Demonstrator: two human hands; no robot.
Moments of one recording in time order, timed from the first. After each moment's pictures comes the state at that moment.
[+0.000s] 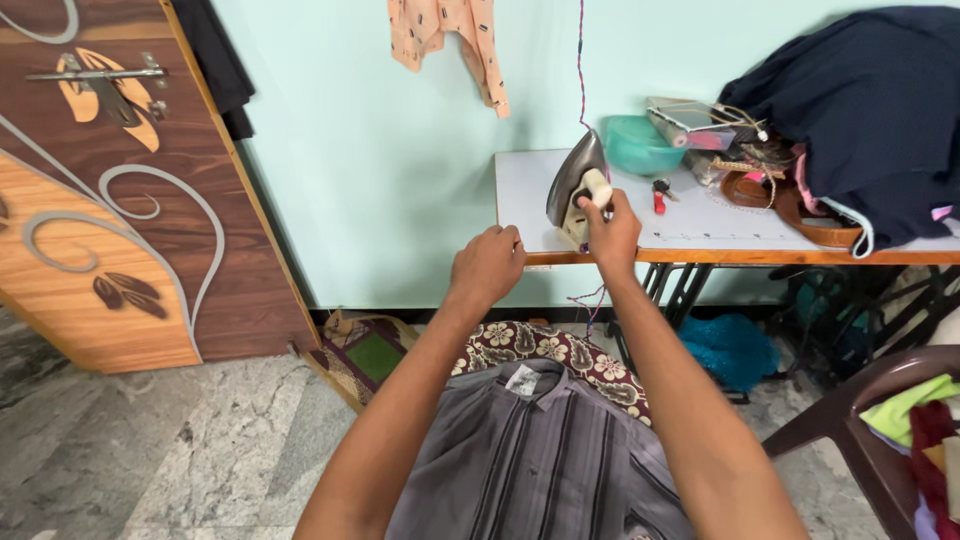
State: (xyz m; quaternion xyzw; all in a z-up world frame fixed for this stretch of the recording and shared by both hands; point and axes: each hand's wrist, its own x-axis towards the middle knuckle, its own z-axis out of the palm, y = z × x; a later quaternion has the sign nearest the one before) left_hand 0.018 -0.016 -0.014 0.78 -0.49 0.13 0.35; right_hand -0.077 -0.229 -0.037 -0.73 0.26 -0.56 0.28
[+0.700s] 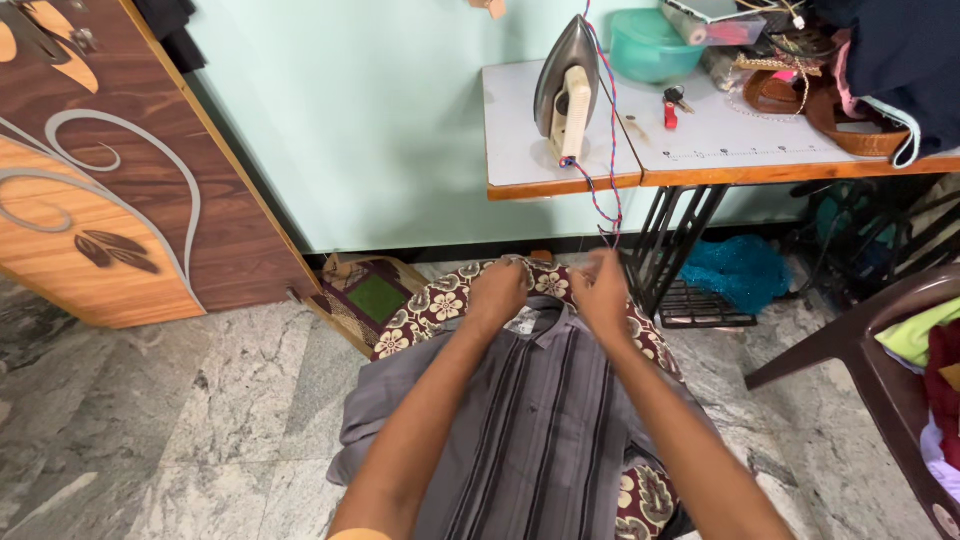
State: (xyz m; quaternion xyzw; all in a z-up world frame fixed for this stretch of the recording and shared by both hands) left_hand 0.007 -0.041 -0.212 0.81 -0.51 0.03 0.29; right_hand -0.149 -0.170 -0.231 -0.77 0.32 -0.46 0.31
